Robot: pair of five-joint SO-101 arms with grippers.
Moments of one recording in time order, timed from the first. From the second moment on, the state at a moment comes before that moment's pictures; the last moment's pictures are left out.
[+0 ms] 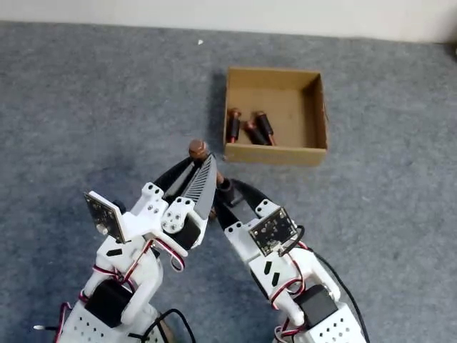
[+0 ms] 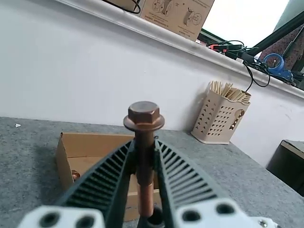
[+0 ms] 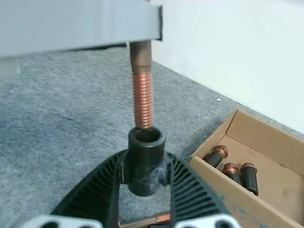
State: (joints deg) left arm 28.2 -103.0 87.4 18.5 26.3; right arm -37.9 -103.7 95.9 23.8 13.6
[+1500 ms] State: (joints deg) left arm 30.6 -103.6 95.8 16.0 10.0; right arm -37.3 -104.2 95.9 23.8 16.1
